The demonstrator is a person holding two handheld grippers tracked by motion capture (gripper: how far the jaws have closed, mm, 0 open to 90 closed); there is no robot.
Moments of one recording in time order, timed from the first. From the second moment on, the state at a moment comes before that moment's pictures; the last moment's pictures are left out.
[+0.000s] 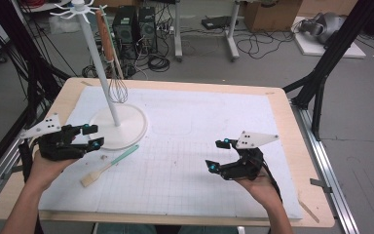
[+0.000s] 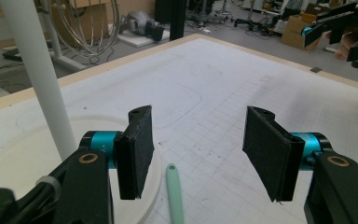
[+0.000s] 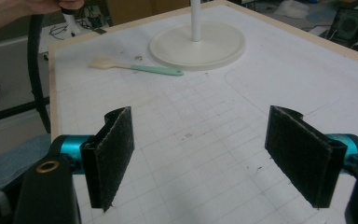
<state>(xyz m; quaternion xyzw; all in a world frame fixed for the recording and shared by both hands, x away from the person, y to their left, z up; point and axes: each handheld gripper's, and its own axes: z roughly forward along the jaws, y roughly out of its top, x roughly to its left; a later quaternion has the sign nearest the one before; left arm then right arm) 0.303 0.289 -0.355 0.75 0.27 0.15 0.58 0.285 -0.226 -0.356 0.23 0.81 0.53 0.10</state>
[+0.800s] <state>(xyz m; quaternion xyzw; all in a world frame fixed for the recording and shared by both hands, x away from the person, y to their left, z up) 0.304 0.288 -0.394 0.76 0.29 0.16 0.55 0.285 -0.227 -0.357 0.23 0.81 0.53 0.10</state>
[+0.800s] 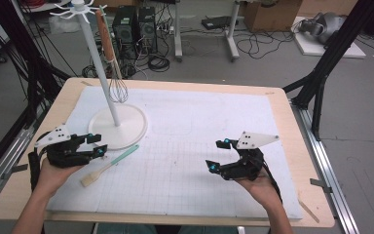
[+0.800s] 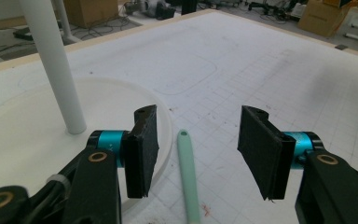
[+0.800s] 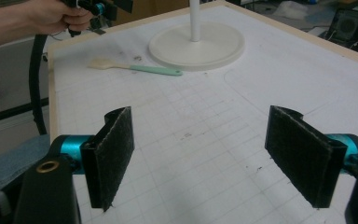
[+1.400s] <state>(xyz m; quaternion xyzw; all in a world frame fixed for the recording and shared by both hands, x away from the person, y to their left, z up) 0.304 0.285 -0.417 0.78 0.30 0.15 0.52 0.284 -0.228 -0.356 0.23 0.81 0.53 0.10</state>
